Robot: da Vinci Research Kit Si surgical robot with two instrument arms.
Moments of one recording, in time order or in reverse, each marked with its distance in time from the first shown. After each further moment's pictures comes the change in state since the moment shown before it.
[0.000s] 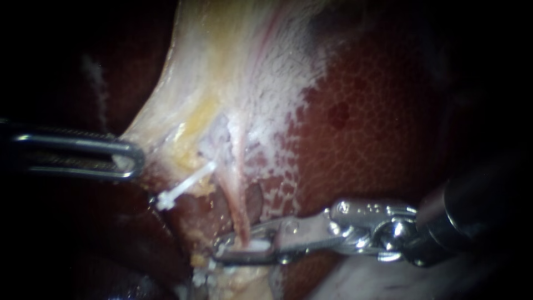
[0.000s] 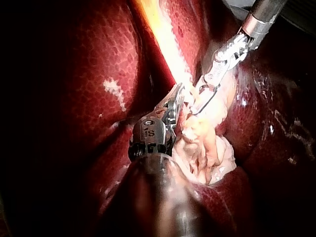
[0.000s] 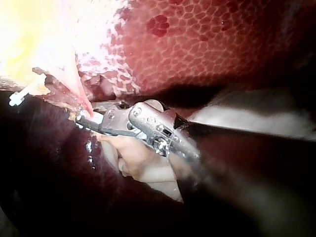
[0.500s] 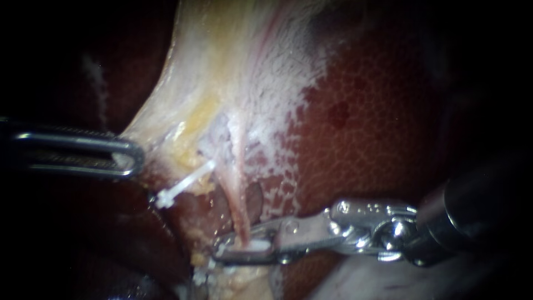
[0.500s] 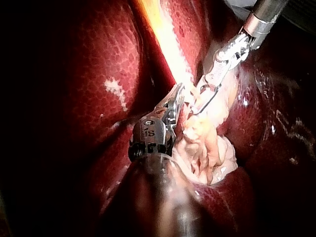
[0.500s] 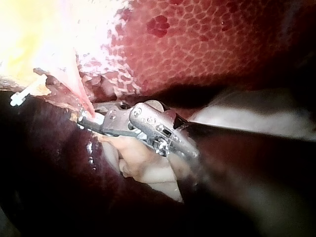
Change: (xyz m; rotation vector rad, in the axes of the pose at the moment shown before) right arm 0.000 0.000 0.000 0.004 0.020 0.017; left arm 0.000 0.000 0.000 0.001 0.000 0.001
